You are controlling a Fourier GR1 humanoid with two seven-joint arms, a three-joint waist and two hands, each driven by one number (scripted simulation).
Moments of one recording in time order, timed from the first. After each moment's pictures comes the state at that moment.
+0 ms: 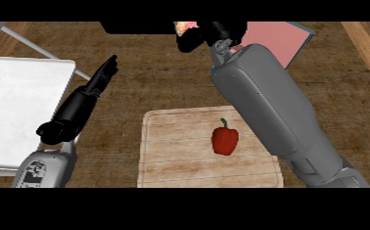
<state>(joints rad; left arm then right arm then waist) -0.20 0.20 -0.05 -1.56 -0.09 -0.19 -0.07 -1.08 -0.08 0.27 -1.15 0.88 -0.13 0.63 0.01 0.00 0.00</state>
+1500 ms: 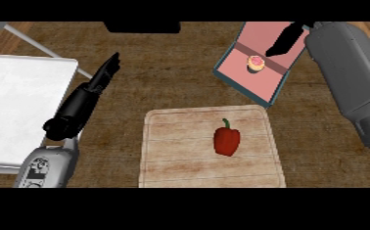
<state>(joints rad) -0.23 0.18 -0.03 -1.55 -0.13 -0.20 -0.05 -1.12 -0.40 0.02 -0.55 0.68 0.32 -0.01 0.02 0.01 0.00</state>
